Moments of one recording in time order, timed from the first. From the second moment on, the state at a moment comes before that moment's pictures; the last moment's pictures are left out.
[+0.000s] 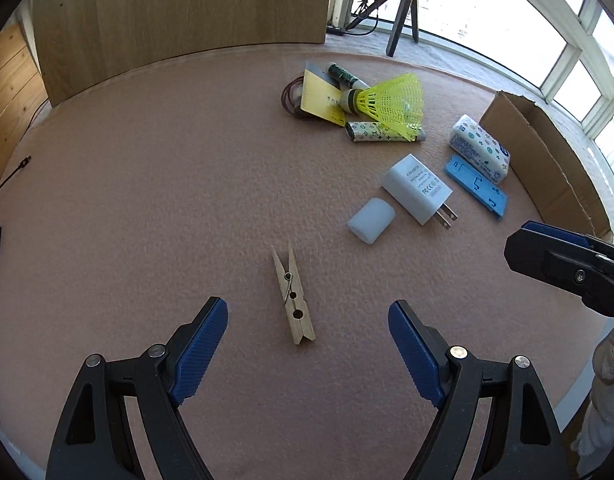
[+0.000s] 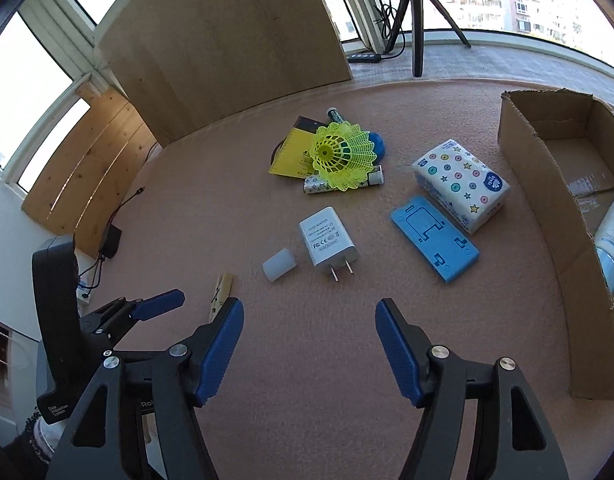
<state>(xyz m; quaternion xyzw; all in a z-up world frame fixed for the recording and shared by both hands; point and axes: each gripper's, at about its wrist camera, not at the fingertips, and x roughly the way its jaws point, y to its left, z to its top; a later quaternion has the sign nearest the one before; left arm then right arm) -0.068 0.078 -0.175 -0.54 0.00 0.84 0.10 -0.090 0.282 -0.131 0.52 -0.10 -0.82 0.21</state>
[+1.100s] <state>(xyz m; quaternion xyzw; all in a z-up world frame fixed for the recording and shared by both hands) -0.078 0.046 -0.192 -0.54 -0.01 0.84 0.09 -0.137 0.186 -0.179 0.55 -0.01 -0.81 0.19</state>
